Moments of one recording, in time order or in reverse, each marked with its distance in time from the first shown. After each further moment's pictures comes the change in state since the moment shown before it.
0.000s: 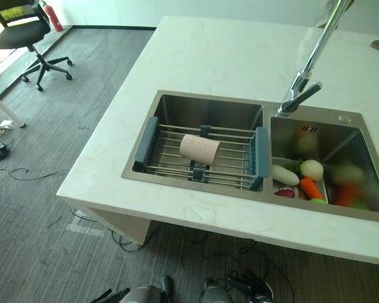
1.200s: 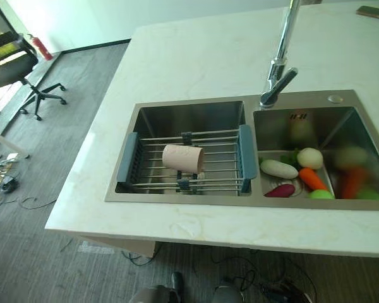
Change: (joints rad) left arm 0.157 0.492 0.607 -0.574 0.114 -0.419 0.712; right arm 0.147 -0.150 -0.065 -0.054 -0.035 0.035 -0.012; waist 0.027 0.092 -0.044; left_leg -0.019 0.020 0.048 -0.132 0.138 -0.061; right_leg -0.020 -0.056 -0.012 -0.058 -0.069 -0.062
